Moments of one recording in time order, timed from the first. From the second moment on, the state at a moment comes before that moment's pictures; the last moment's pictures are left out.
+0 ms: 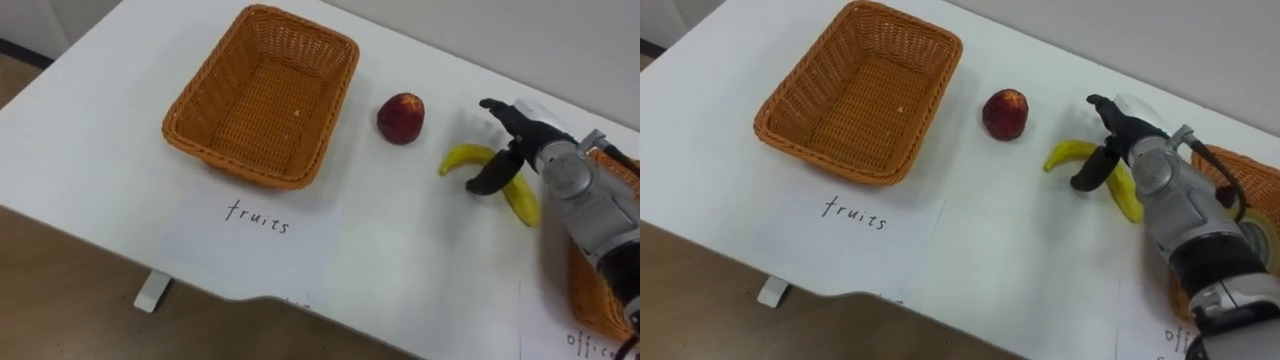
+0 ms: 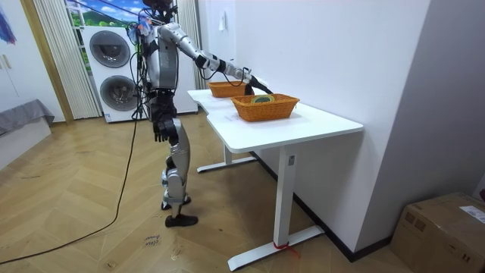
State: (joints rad) left arm 0.14 0.32 0.04 1.04 0.03 0.16 0.19; right arm -0.59 -0.59 0.35 0.70 -0.34 0.20 0.09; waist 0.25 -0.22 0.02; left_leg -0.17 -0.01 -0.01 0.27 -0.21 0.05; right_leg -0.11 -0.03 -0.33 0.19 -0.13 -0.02
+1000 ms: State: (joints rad) left arm 0.10 0.34 0.04 1.06 0.03 0.17 0.19; right arm -0.59 -0.63 0.42 0.77 -0.28 0.22 0.30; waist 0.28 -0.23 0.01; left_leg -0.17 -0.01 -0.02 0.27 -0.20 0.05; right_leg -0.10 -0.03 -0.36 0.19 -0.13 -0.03
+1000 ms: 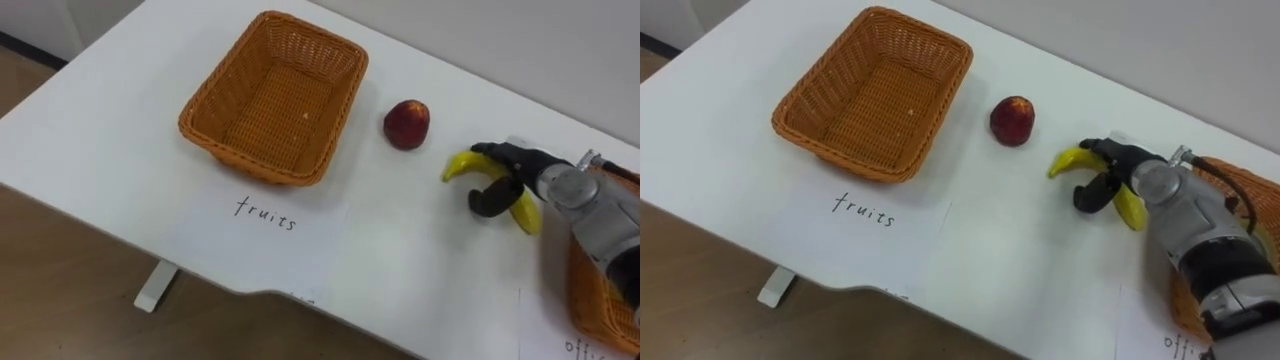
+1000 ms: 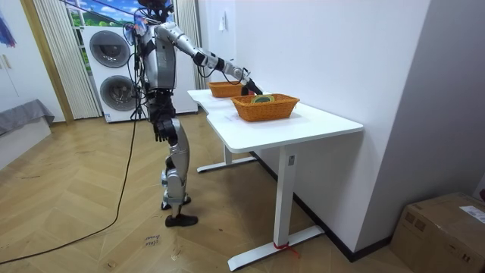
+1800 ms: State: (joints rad) left arm 0.07 0.35 0.03 1.08 0.03 0.16 0.18; right arm -0.61 -0.66 0.41 0.76 -0.35 0.21 0.28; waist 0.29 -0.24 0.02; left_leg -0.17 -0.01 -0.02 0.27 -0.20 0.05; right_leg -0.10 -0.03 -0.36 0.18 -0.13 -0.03
